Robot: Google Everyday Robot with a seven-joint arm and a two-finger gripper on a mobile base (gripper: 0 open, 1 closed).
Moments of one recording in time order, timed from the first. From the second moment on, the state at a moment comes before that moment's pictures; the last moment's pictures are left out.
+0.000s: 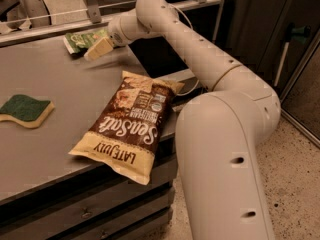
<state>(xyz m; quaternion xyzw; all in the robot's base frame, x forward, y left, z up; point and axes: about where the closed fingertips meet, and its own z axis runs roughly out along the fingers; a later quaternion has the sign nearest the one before) 0.825 0.197 0.869 -0.53 0.67 0.23 0.47</state>
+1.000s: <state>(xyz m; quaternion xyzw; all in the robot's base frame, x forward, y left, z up) 0.844 0.207 0.841 -0.53 0.69 0.23 0.44</state>
